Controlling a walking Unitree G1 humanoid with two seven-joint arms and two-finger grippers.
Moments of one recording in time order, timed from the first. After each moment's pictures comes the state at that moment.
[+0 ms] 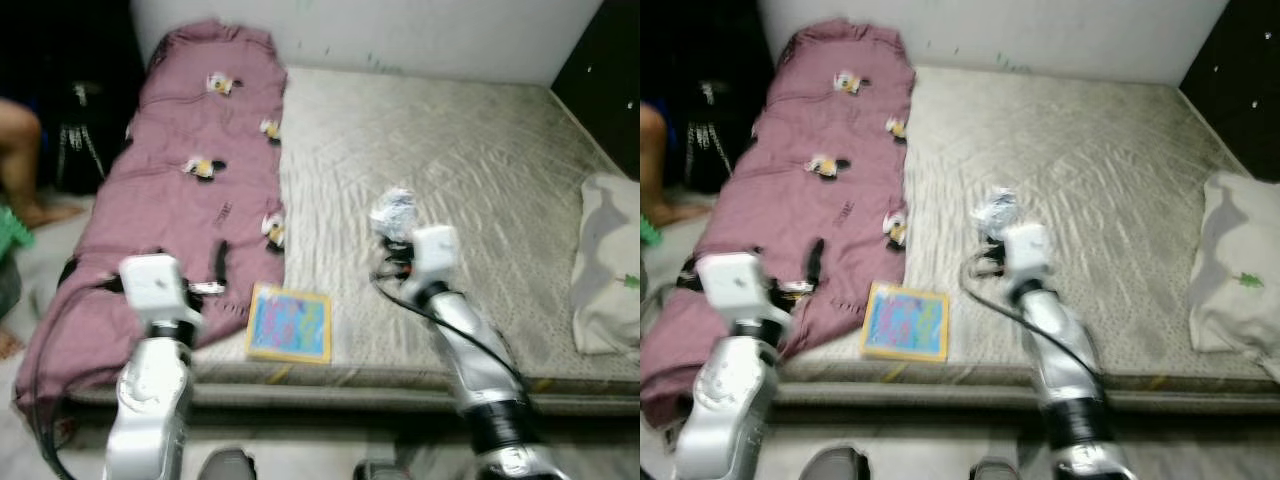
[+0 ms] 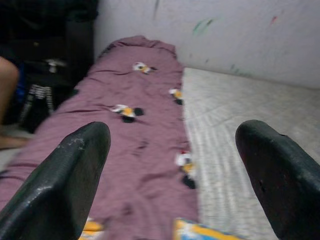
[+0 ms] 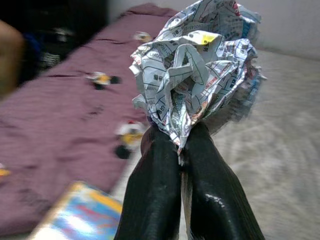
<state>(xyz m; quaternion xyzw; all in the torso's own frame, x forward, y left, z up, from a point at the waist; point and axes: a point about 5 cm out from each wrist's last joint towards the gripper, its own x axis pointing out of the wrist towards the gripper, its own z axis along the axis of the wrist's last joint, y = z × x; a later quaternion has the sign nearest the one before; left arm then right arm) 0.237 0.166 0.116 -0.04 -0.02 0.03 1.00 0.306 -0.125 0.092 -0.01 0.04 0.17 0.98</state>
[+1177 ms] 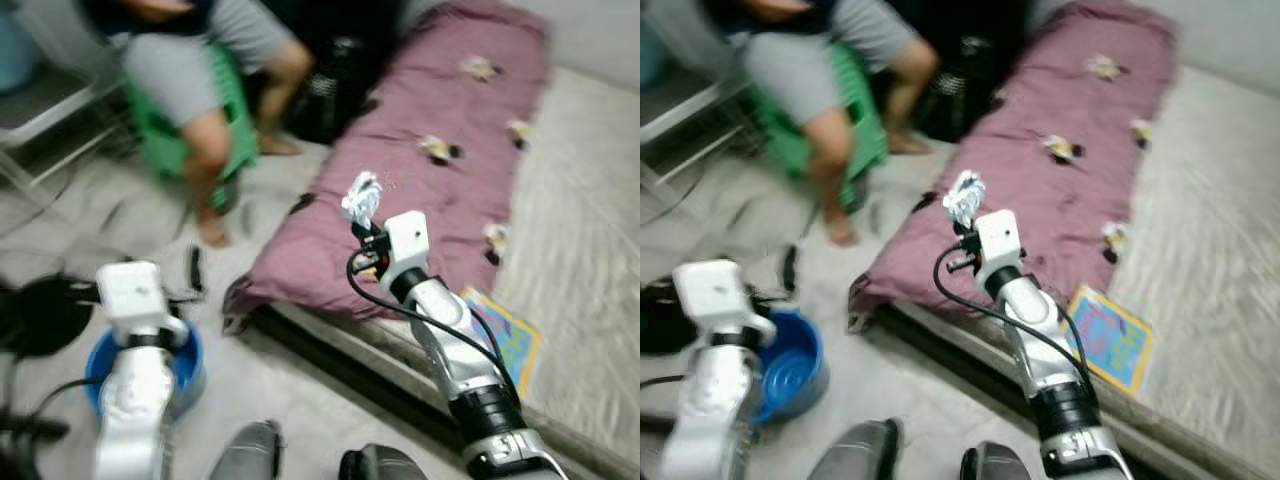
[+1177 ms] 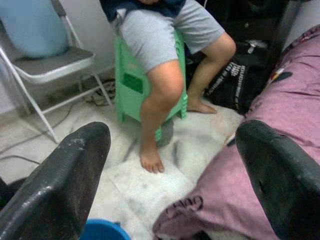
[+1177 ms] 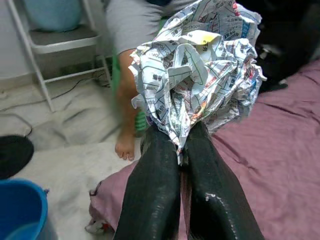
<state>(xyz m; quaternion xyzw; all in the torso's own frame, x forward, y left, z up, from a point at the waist) 0.227 0.173 0.112 0.01 0.00 0.07 1.00 0.312 -0.107 0.103 -0.03 0.01 0.21 0.98</state>
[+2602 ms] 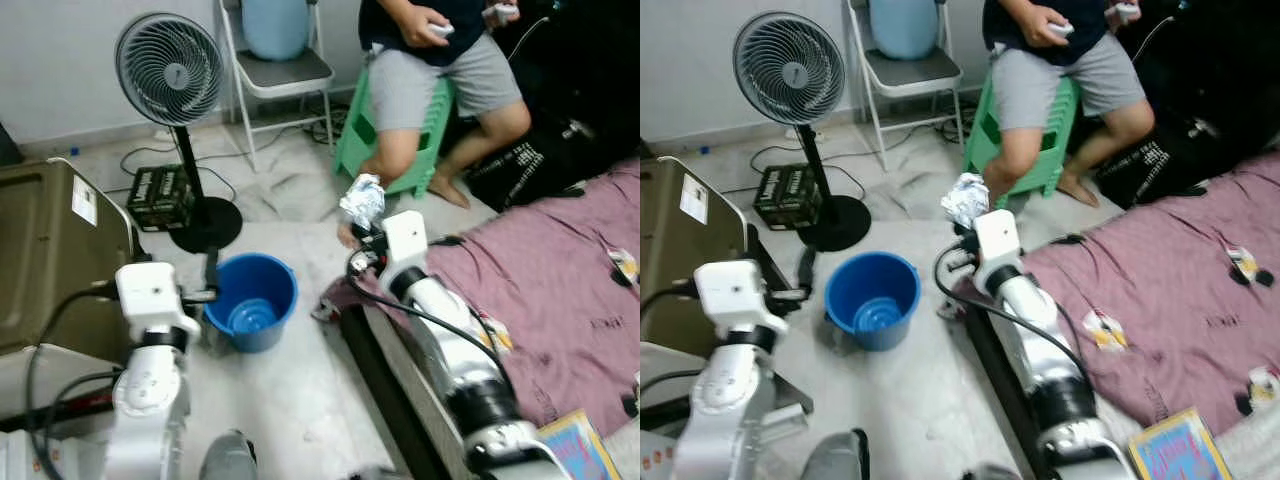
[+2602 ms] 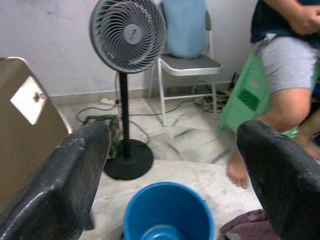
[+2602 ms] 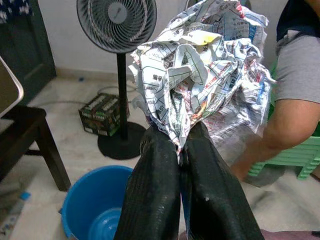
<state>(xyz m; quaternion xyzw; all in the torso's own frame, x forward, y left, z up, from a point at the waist) 0.234 0.169 0.109 -0.01 -0.01 0.04 1.00 0.317 -0.107 0.097 -0.03 0.02 0.21 0.98</state>
